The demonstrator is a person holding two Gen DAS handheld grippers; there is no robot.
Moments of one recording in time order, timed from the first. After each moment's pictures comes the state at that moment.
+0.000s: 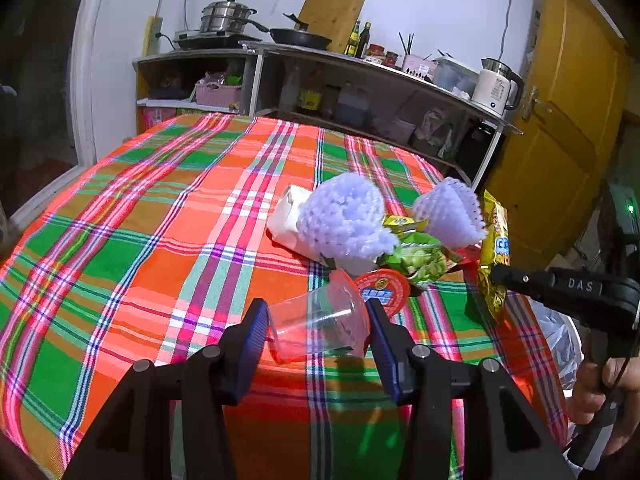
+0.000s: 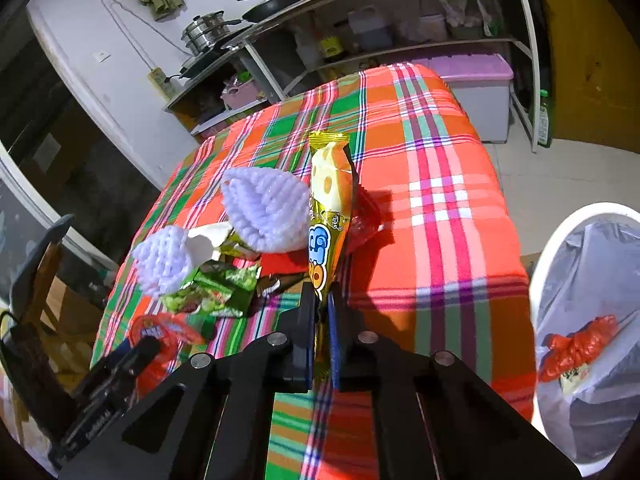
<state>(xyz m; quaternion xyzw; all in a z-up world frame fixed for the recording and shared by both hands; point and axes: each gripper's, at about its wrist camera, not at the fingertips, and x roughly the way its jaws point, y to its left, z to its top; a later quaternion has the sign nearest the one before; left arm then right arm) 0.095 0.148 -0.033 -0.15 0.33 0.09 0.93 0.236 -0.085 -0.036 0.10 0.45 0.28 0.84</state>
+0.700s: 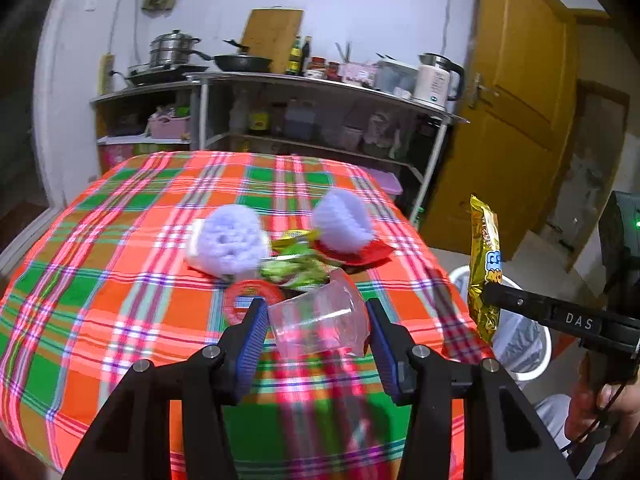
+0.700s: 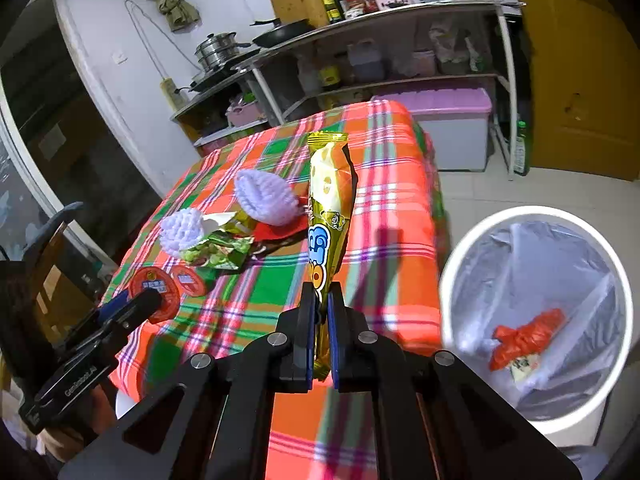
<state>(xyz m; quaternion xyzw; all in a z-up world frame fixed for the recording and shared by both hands) 0.084 0.065 0.008 -0.10 0.31 0.02 0.95 0.177 -0.151 -0.009 0.08 0.40 0.27 0.87</state>
